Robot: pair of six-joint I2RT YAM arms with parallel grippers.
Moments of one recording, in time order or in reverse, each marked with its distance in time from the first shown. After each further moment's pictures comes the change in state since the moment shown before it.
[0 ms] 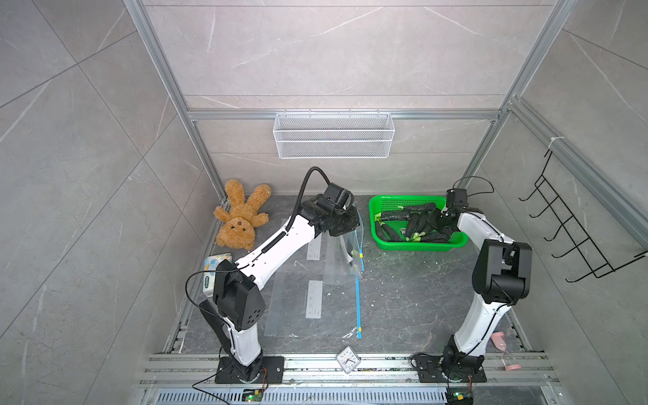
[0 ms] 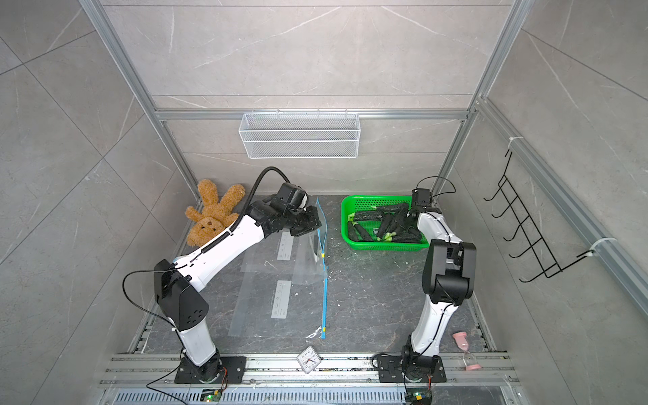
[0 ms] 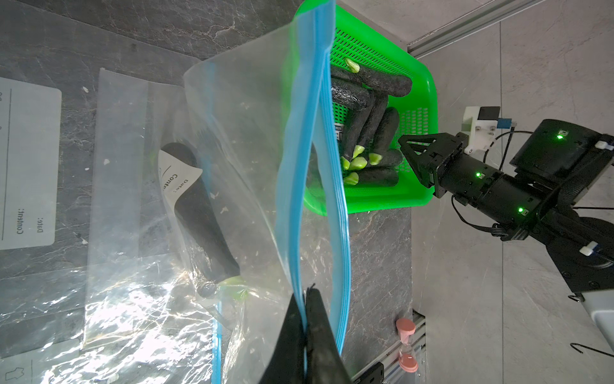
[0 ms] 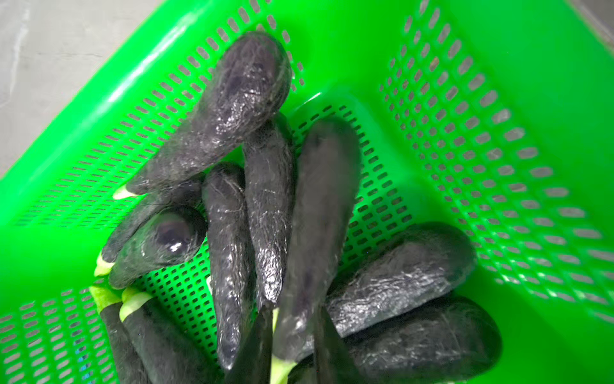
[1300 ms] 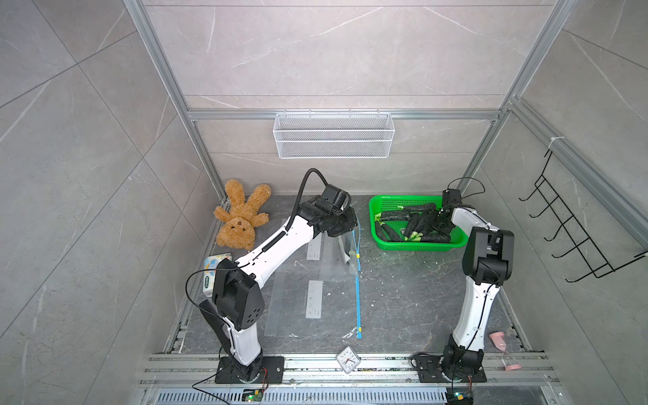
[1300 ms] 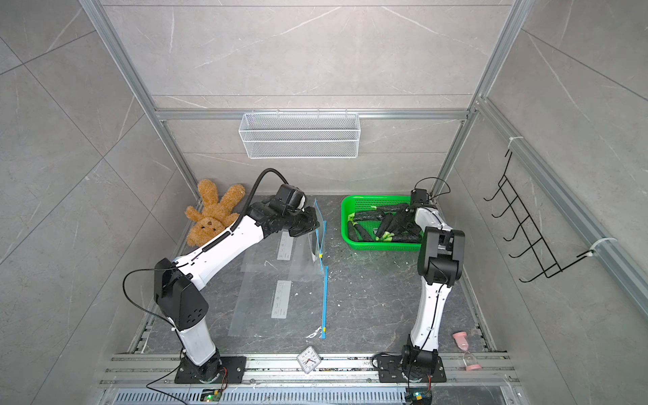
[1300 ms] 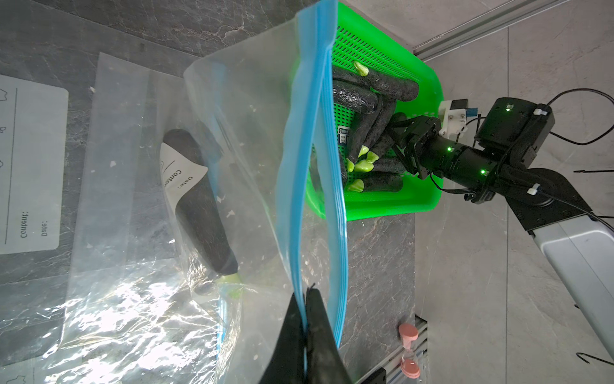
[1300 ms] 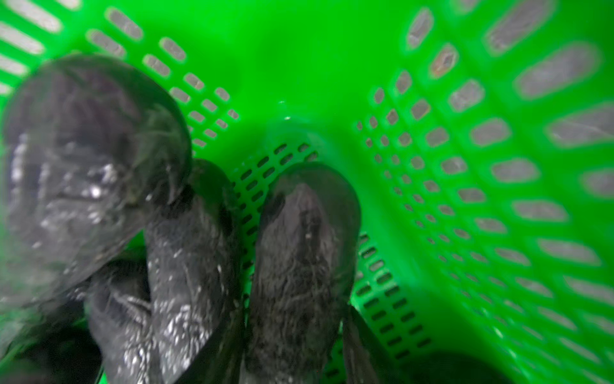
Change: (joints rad) left arm 0.021 -0.002 -0.041 0.034 0.013 0.000; right arm -0.028 0.299 0.246 -0.055 0.066 0.019
